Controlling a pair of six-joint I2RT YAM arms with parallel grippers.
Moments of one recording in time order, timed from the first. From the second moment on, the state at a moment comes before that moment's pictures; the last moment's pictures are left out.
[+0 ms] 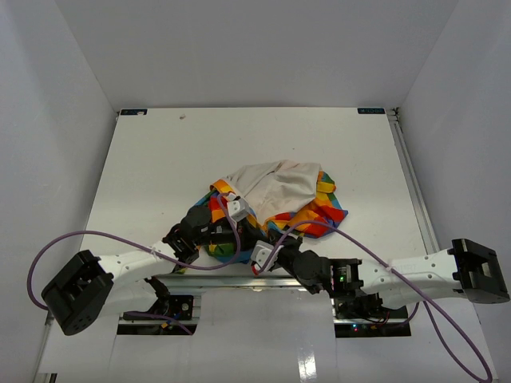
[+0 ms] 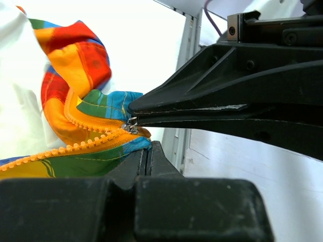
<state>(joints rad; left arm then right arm) -0.82 1.14 0.36 0.65 0.65 -0.27 1.54 1.04 0.46 0.34 0.75 -0.68</state>
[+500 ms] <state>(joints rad) -0.81 1.17 0.38 0.66 0.61 -0.27 1.39 1.11 0.57 0.28 0.62 -0.62</state>
